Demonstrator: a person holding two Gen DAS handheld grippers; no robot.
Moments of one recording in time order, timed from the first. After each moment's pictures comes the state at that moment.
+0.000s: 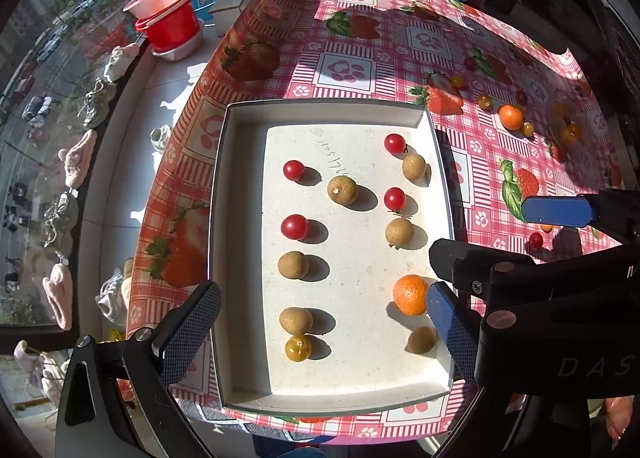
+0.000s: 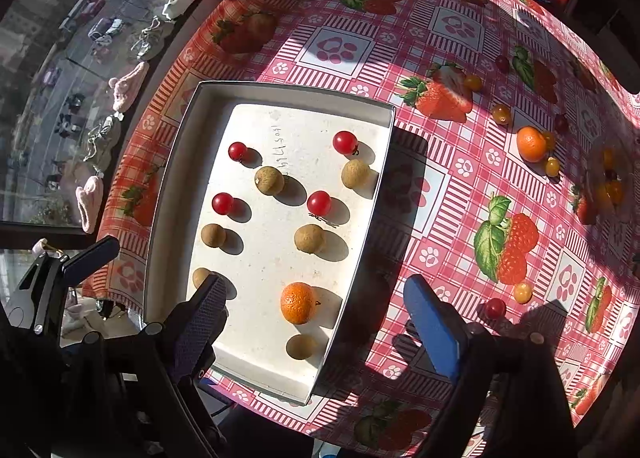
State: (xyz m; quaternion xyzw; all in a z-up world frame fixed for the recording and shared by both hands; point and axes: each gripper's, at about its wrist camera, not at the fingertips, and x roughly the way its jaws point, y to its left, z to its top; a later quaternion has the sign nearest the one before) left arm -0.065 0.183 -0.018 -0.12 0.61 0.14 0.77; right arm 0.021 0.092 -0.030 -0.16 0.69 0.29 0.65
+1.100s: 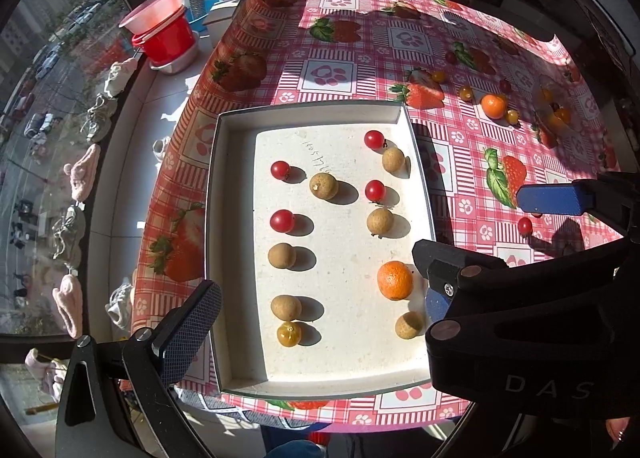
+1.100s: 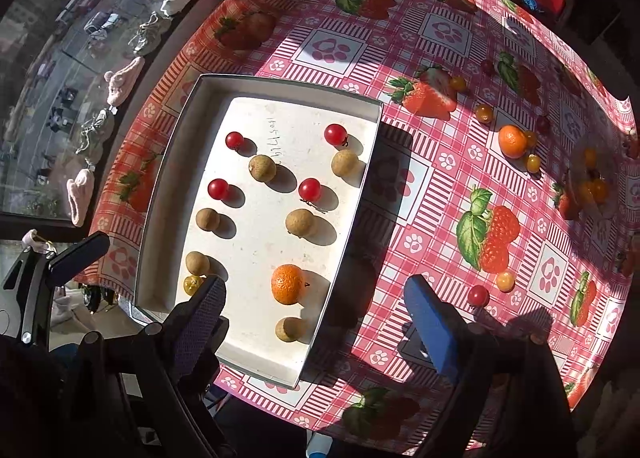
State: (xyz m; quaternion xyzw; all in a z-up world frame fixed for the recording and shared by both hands) left arm -0.071 0.160 -0.004 -0.09 0.61 0.13 0.78; right arm 0.007 0.085 -0.017 -0.19 0.67 0.28 0.66
